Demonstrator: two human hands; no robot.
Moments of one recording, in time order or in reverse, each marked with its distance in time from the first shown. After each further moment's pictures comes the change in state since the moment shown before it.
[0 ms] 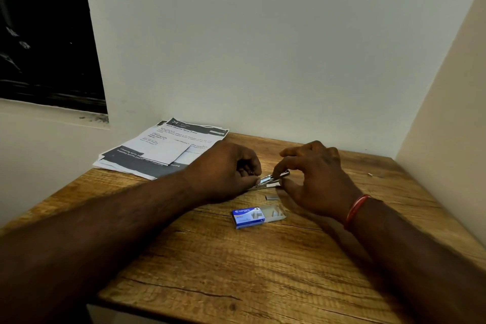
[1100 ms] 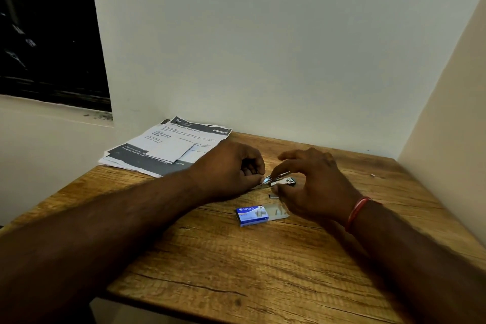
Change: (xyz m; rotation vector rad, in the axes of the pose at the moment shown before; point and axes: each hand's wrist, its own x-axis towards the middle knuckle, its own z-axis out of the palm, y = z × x) left_hand -0.002 0.001 0.001 0.009 0.001 0.005; right_hand -0.002 -0.003 0.007 0.106 -0.022 -0.020
